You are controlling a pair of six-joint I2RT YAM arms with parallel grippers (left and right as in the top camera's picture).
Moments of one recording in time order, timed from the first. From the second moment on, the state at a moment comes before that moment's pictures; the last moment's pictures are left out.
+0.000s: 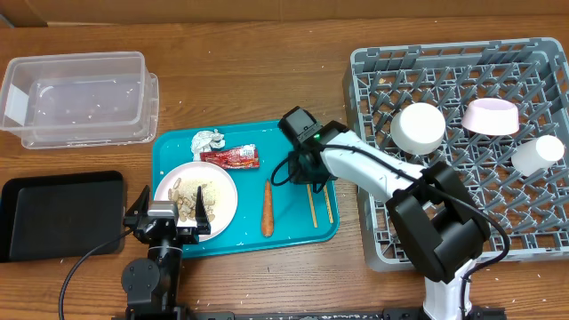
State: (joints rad) left arm 0.06 0.02 0.01 -0.07 0.07 0.03; right arm 0.66 2.03 1.37 -0.75 0.01 0.59
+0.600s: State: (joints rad) left arm 0.07 0.02 0.01 -0.07 0.07 0.03; right arm 0.68 2.02 1.64 -1.10 0.06 0.60
